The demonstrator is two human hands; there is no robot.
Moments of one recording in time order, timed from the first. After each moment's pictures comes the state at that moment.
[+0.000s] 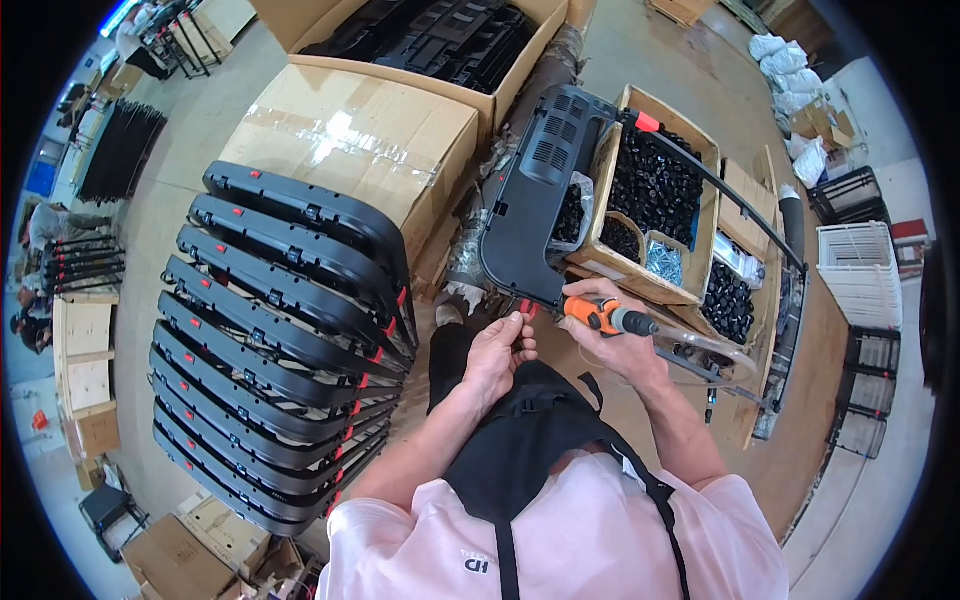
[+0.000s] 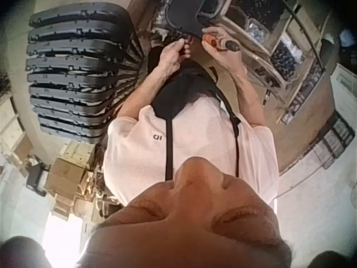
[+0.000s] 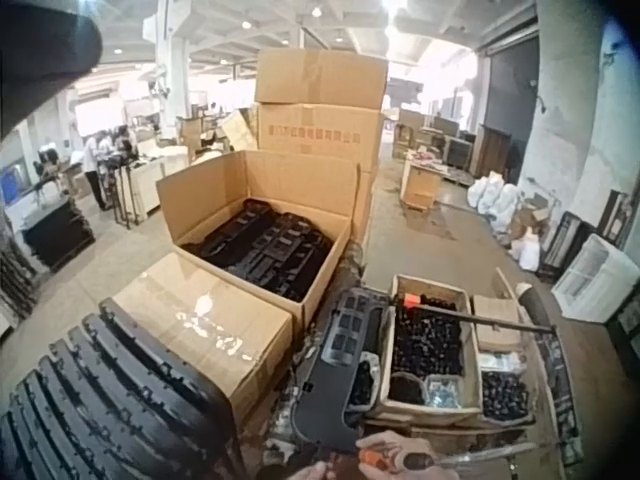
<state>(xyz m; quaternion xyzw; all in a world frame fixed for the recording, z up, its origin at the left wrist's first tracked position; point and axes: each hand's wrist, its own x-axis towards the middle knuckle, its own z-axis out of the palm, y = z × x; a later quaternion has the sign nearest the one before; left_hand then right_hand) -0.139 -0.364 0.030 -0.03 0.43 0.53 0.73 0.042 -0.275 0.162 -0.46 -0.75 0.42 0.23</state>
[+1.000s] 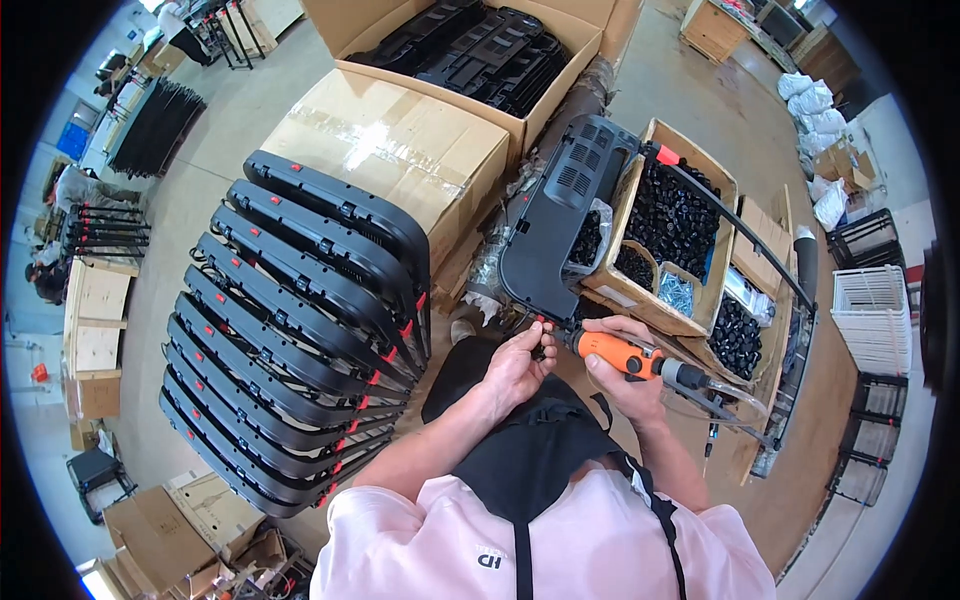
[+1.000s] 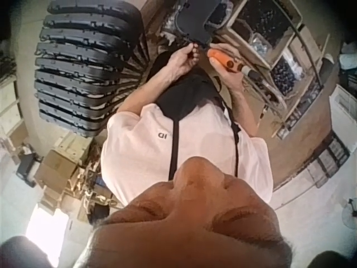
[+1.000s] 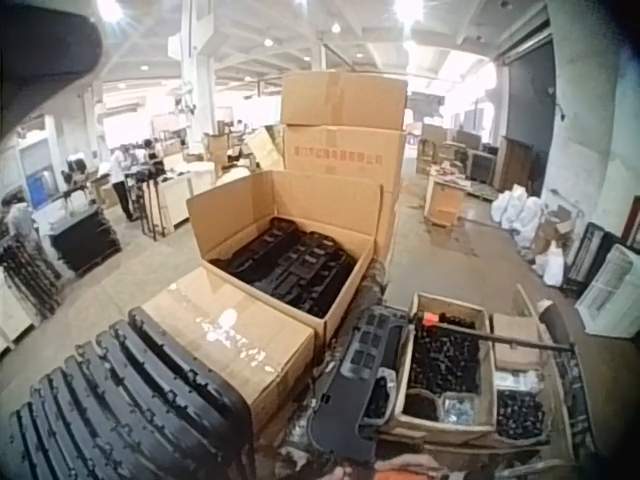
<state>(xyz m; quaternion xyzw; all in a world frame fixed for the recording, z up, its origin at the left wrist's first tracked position) -0.122 -0.352 0.033 -0.15 0.32 0.55 0.76 0.060 -0.308 0.154 -0.38 -0.63 0.56 0.39</state>
